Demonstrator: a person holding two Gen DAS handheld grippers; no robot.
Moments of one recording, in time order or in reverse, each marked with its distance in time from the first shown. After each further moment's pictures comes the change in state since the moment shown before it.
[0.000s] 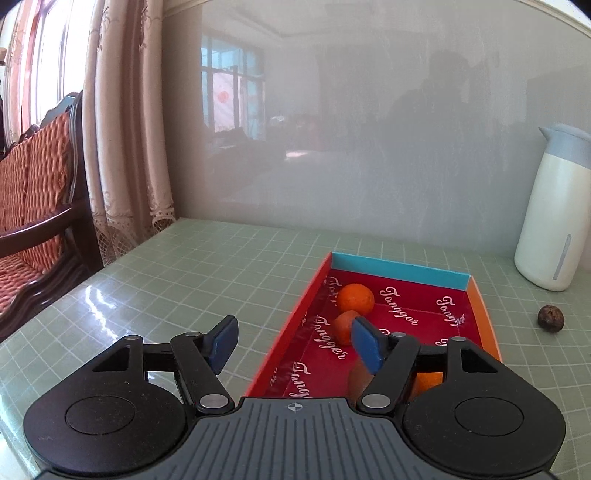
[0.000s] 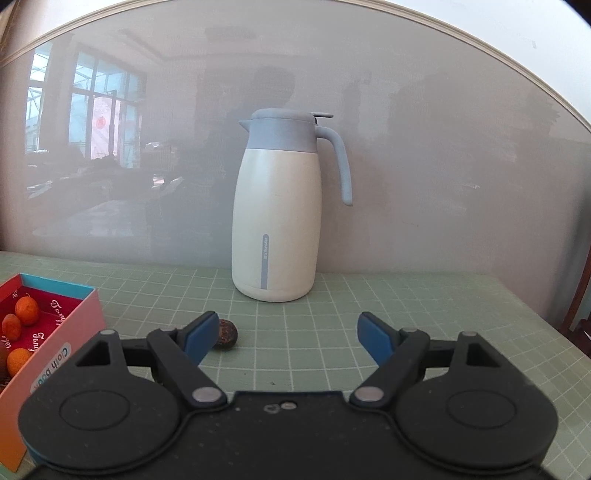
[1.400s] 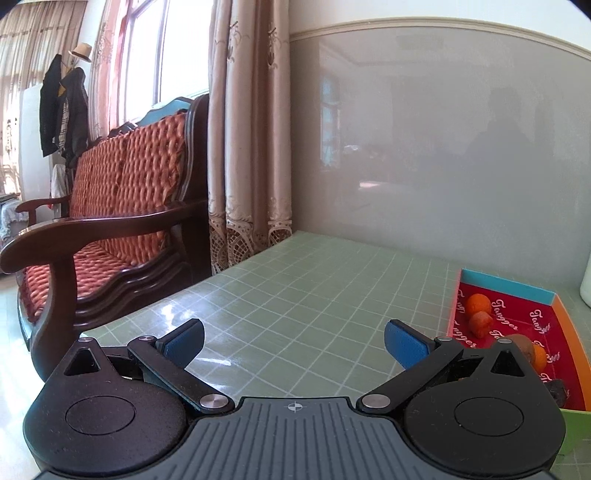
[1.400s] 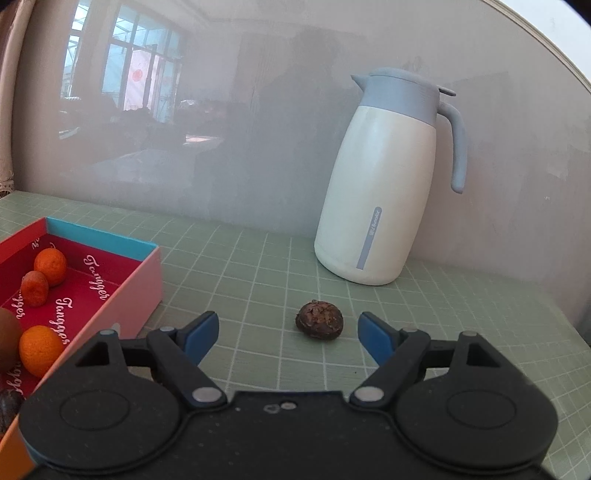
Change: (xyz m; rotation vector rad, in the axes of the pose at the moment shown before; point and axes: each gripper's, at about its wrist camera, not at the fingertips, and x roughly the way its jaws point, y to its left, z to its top) left arm -0.064 0.122 -0.036 -0.120 -0.097 0.228; right arm 0.063 0.096 -0.011 -0.136 0.115 0.043
